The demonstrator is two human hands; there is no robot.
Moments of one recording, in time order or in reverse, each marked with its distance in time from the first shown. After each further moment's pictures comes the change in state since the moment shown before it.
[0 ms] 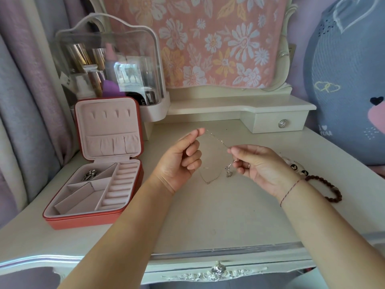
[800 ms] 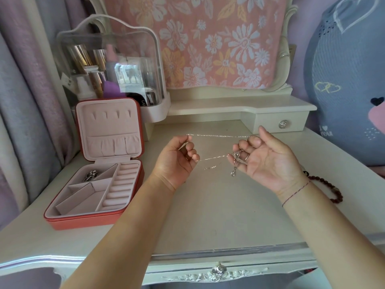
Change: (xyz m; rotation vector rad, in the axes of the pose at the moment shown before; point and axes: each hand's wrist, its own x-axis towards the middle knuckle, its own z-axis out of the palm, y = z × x) left_hand 0.008 0.000 -0.006 -0.142 0.248 -0.022; right_hand 0.000 -0.009 -0.006 0.531 -0.209 0.002
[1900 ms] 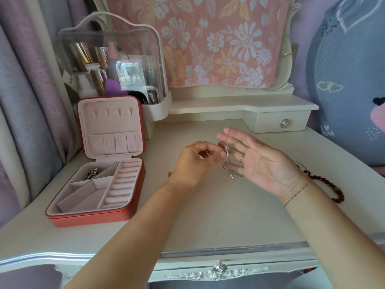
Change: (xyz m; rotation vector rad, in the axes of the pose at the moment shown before) left_hand -0.005 -0.028 0.009 0.928 -0.129 0.417; right_hand -0.001 0.005 0.004 -0.384 -0.244 0.028
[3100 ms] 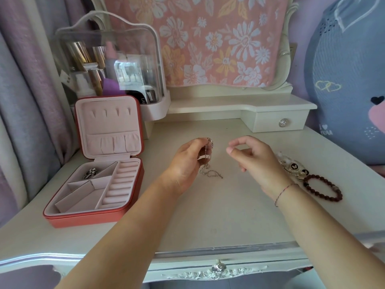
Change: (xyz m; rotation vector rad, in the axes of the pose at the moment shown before) left_hand 0.004 0.007 -0.004 -0.443 -0.019 -0.205; right_hand 0.003 0.013 0.006 -0.687 0.561 -0.100
